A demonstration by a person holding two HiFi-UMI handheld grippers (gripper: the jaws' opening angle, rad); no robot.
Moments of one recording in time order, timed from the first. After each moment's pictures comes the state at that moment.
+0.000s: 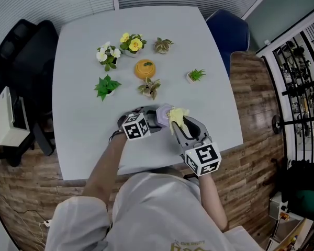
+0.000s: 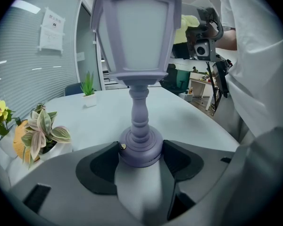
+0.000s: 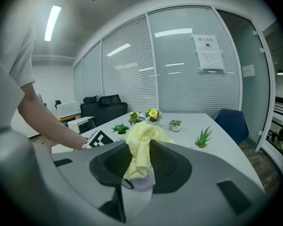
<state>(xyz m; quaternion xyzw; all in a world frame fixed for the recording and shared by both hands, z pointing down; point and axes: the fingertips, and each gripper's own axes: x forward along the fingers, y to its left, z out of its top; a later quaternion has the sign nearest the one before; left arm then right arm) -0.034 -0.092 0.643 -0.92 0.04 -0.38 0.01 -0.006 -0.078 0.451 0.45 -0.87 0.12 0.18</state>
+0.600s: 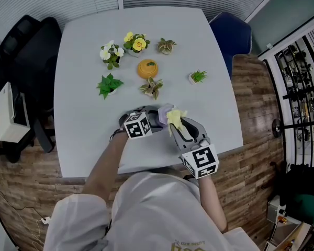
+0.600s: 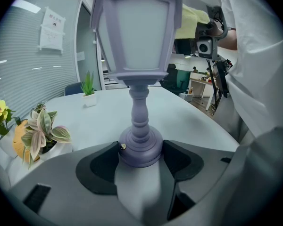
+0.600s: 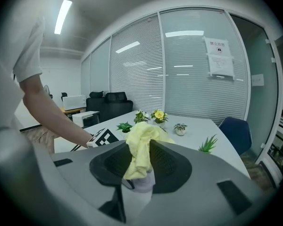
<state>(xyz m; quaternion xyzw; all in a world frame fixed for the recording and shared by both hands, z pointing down) -0.034 -0.091 0.642 -0.92 0.04 -0.38 0.01 -0.024 -0.071 0.443 0.42 -0.88 0.08 0.21</state>
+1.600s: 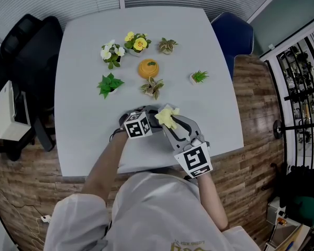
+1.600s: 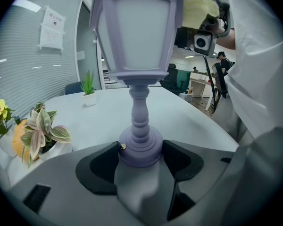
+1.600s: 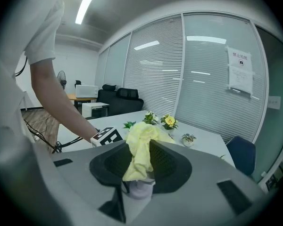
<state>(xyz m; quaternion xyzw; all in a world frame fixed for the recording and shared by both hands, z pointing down) -0.033 -0.091 0.643 -0.92 0.04 -0.39 0.01 -0.055 -0.070 0.437 0.36 -0.90 0.00 0.25</state>
